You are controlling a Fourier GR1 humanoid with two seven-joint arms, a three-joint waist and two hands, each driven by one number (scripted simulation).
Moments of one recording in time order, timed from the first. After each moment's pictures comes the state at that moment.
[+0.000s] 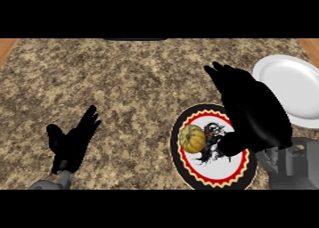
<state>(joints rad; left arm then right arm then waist) -0.04 0.30 -0.30 -1.42 0.35 0.24 0.12 -0.70 -0.62 0.68 -1.88 0.46 0.19 1.00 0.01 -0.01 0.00</state>
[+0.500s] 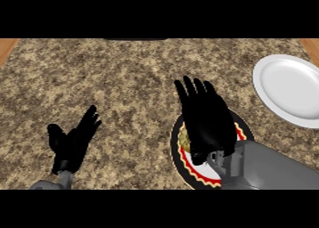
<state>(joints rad) -0.04 0.29 -0.29 -1.43 0.33 0.24 0.13 -0.76 -0.41 0.81 -1.74 0.54 0.27 1.11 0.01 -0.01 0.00</state>
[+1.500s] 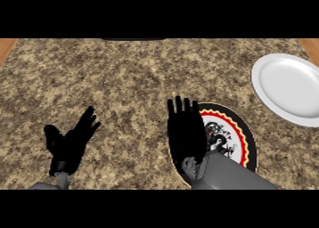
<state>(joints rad) -0.02 0.27 -0.26 -1.44 0.31 0.22 0.14 -0.60 -0.19 0.84 -1.52 0.76 0.31 1.10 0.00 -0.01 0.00</state>
